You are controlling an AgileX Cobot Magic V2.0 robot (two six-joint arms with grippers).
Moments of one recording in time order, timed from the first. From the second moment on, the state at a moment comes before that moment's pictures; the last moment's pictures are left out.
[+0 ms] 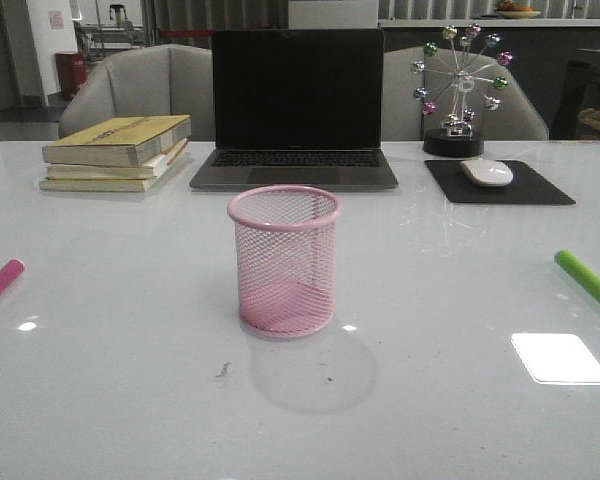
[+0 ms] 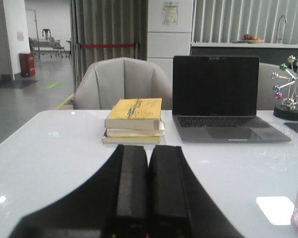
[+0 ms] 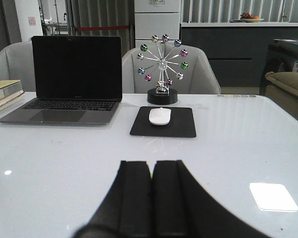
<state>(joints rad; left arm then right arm) -0.11 0.00 0.00 -0.03 -0.02 0.00 0.01 -0.01 0.03 0.05 0.00 0.01</state>
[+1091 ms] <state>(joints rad) -0.11 0.51 -0.71 0.00 0.76 0.00 0.01 0.42 -0.58 0.05 0.78 0.01</state>
